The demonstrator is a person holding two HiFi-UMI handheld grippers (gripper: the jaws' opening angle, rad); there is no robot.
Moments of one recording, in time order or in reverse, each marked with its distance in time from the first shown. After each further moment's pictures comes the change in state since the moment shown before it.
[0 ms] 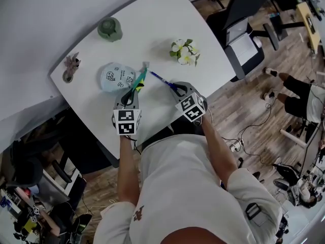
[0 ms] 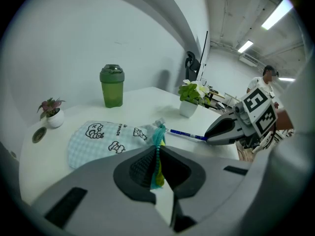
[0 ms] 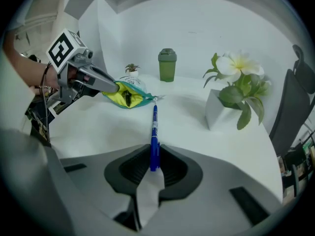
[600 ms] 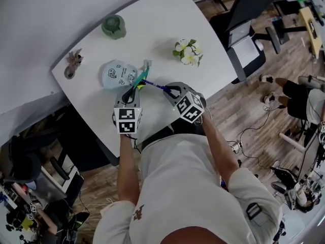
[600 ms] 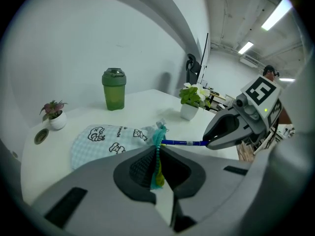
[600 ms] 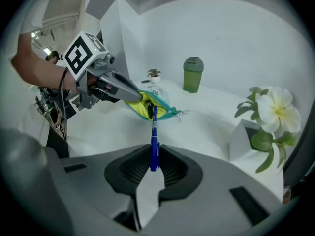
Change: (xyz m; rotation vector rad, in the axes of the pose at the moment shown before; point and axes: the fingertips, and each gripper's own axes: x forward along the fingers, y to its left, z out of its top) left arm -0.005 0.003 0.006 -0.005 -0.022 0.012; right arm -0.004 0.039 0.040 -0.176 -0.012 0.170
